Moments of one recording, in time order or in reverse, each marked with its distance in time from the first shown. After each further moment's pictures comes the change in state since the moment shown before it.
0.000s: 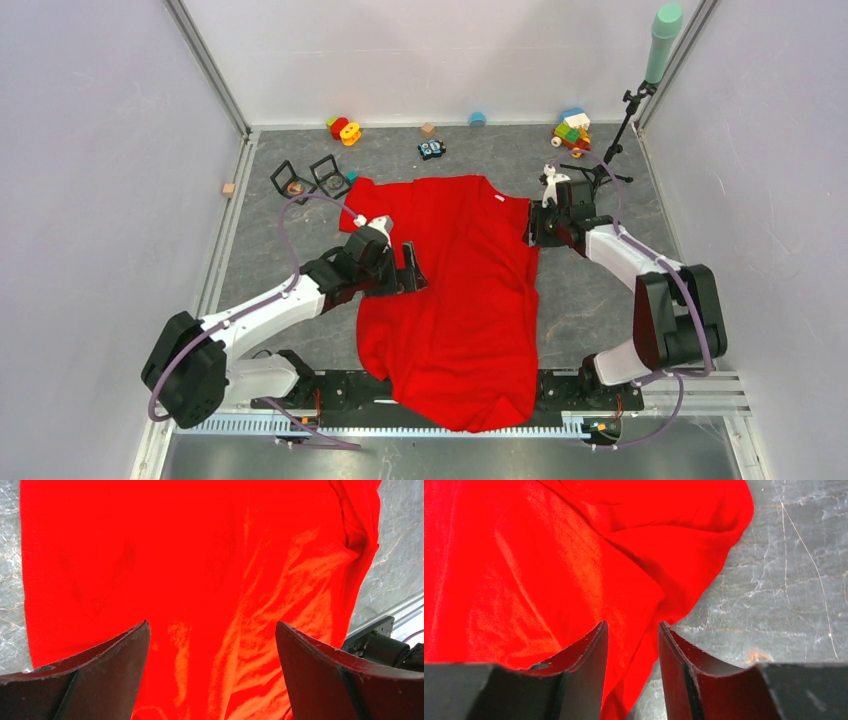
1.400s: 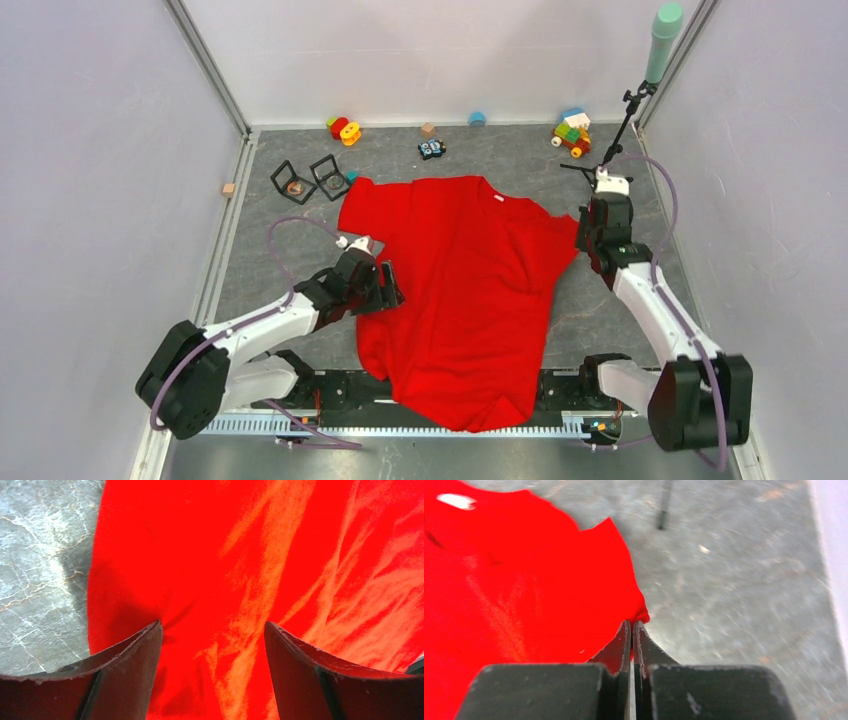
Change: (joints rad) left arm 0.047 -0.035 -0.206 0.084 -0.095 -0.011; right arm -0.078 -0.302 -0.077 -0.047 0.359 -0.017
